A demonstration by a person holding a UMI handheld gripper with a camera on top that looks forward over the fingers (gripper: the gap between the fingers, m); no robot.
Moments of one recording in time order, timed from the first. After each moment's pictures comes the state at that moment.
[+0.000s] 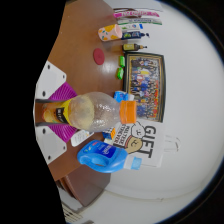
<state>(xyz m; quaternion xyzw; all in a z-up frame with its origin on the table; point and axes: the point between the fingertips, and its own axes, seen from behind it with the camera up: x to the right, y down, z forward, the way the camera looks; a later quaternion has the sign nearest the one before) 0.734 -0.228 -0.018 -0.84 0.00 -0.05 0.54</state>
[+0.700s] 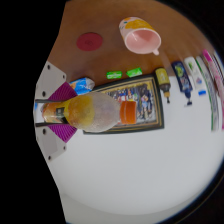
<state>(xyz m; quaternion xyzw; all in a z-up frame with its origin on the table) 0.539 -0.067 0.165 -0.63 -0.39 -0.51 0.44</state>
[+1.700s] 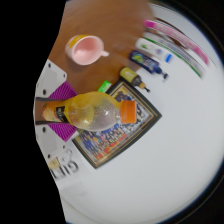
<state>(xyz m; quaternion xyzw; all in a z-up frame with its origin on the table) 0.468 -0.046 0.121 -0.77 -0.28 -0.25 0.51</state>
